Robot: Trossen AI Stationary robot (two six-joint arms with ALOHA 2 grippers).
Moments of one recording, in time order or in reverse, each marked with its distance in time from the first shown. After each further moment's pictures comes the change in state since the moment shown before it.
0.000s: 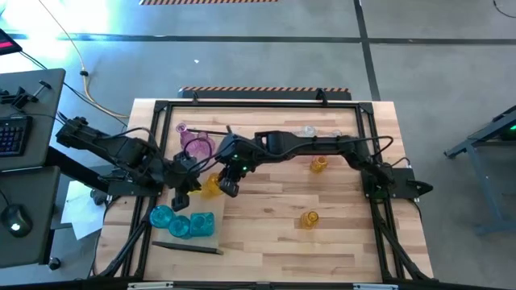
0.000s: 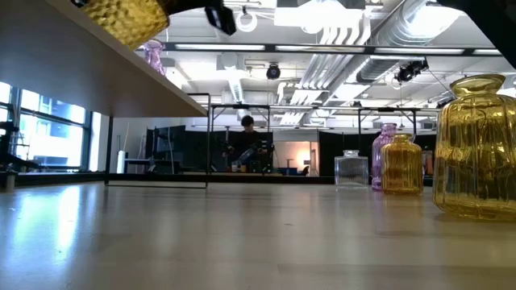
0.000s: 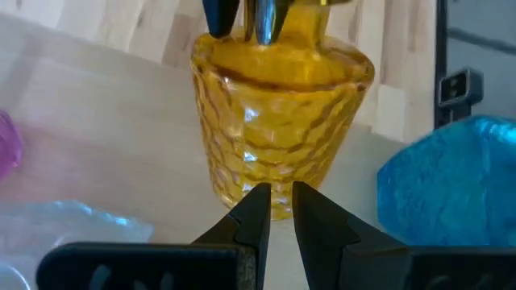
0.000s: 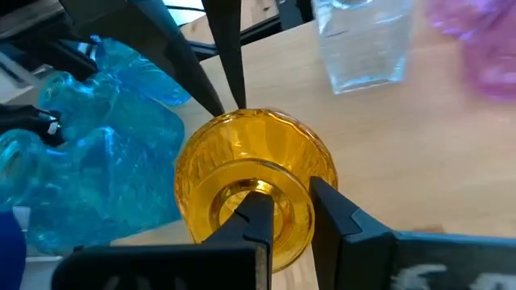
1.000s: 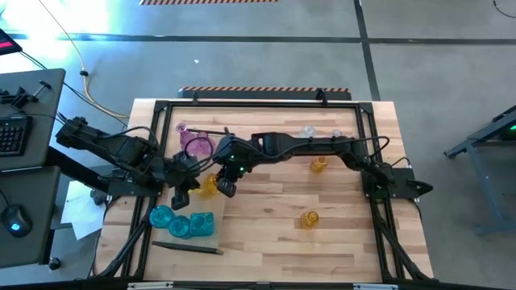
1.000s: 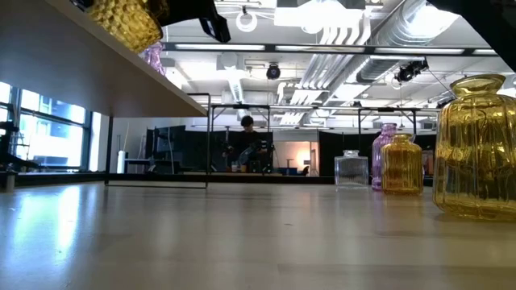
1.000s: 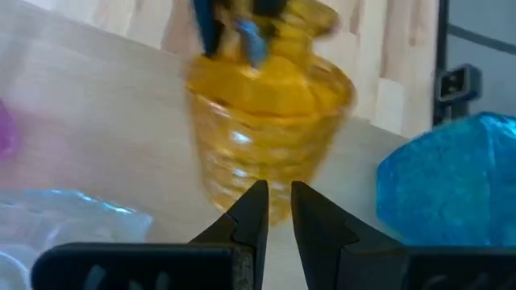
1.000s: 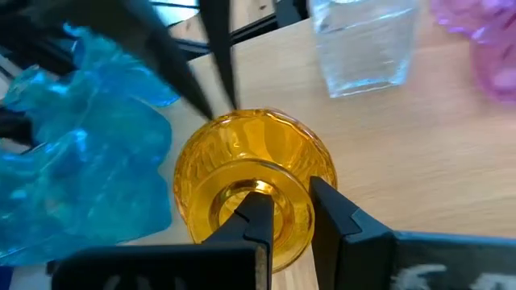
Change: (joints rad) left arm 0.002 0.000 0.001 -0.025 0.058 -0.024; right arm -0.021 0.024 0.001 0.025 0.024 -0.019
